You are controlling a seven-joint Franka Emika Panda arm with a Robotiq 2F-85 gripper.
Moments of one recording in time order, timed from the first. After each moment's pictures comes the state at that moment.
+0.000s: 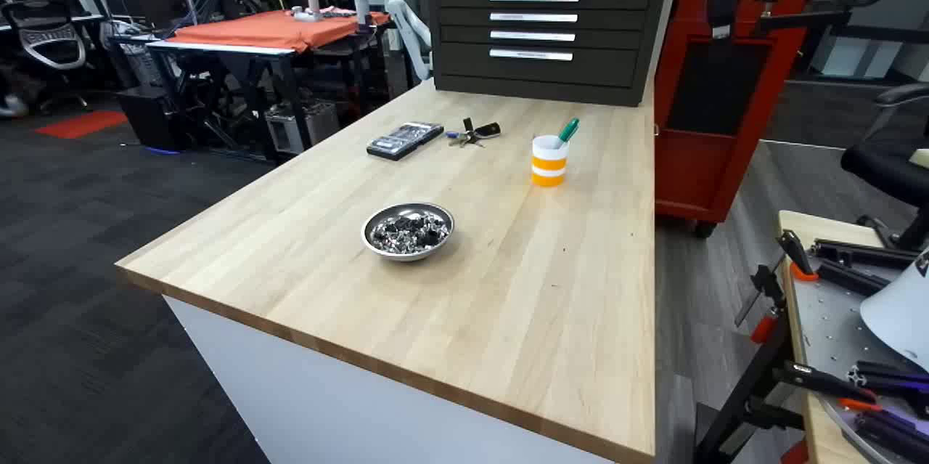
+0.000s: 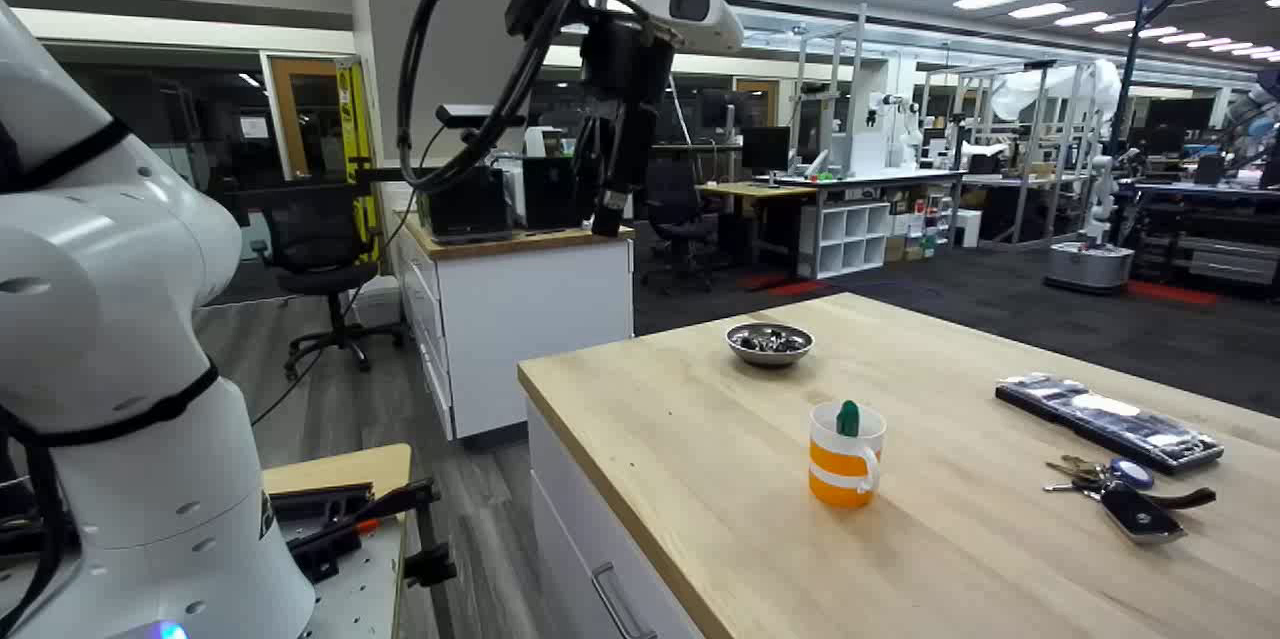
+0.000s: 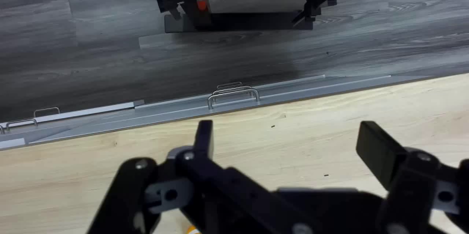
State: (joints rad) arm -0.04 -0.44 -0.03 -2.31 0.00 1.62 -0.03
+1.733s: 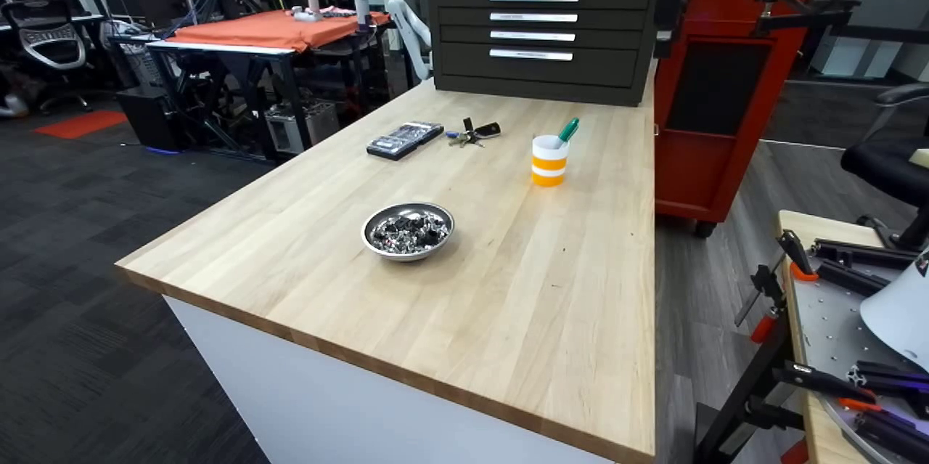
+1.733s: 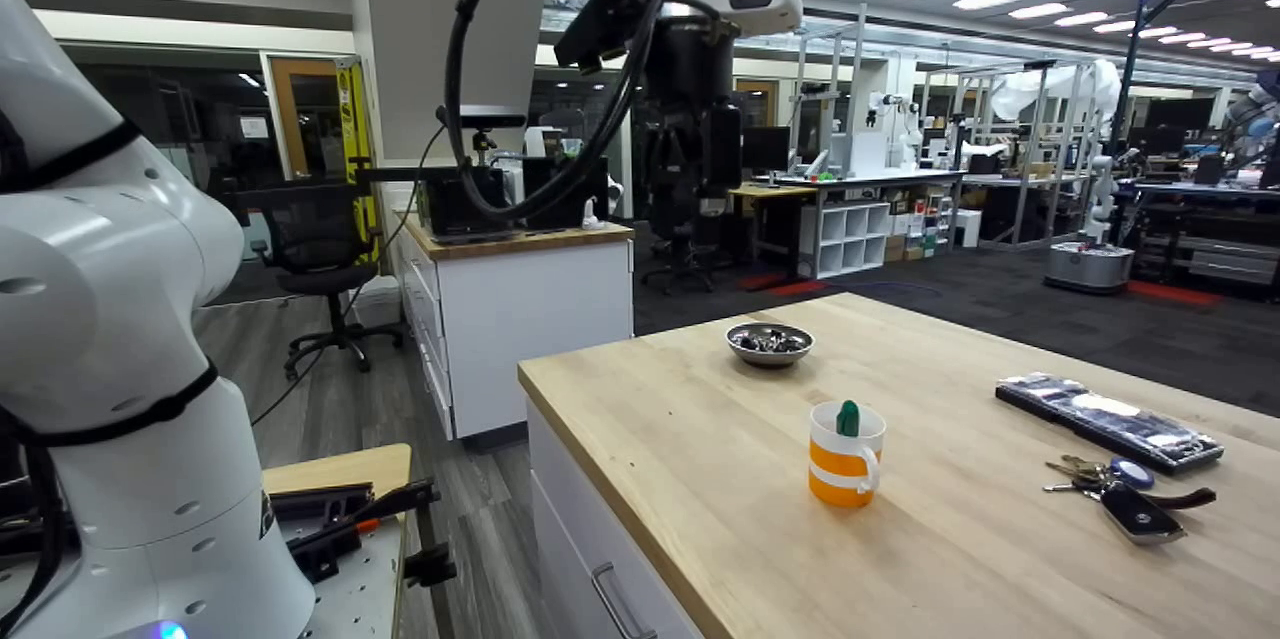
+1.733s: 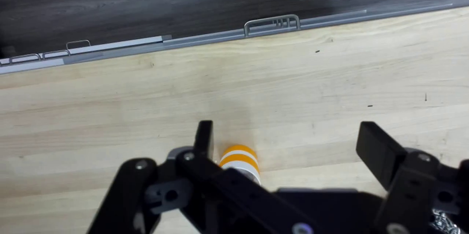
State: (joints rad) arm -0.05 -0.38 -0.06 -2.31 -0.10 1.89 -0.05
